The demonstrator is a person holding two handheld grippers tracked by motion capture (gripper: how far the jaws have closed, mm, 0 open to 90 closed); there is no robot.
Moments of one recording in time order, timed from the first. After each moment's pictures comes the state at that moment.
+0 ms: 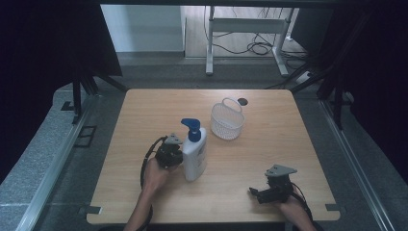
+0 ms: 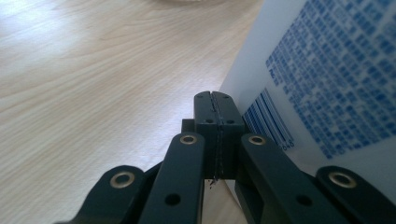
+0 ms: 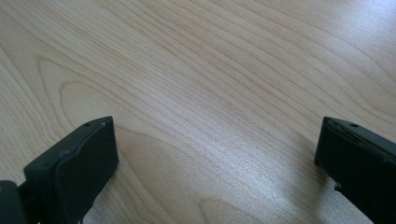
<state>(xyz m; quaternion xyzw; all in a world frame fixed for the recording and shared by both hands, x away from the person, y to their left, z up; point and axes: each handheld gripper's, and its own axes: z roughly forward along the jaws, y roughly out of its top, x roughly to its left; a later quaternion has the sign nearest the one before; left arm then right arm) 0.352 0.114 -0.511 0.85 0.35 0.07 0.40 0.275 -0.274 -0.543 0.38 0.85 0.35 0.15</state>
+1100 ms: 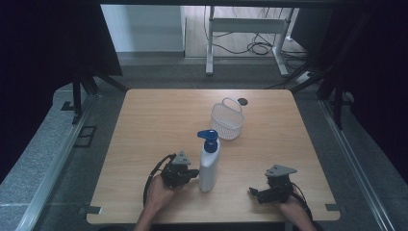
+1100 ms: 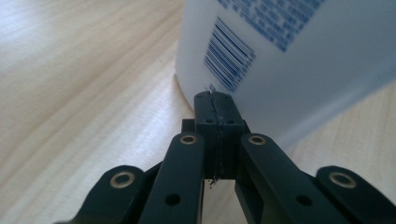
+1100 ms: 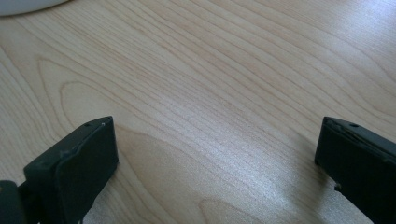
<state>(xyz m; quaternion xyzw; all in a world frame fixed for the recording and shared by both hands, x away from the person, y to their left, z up) 0.292 0.090 -0.513 0.87 0.31 0.05 0.39 0.275 -0.274 -0.543 0.38 0.85 0.34 0.15</state>
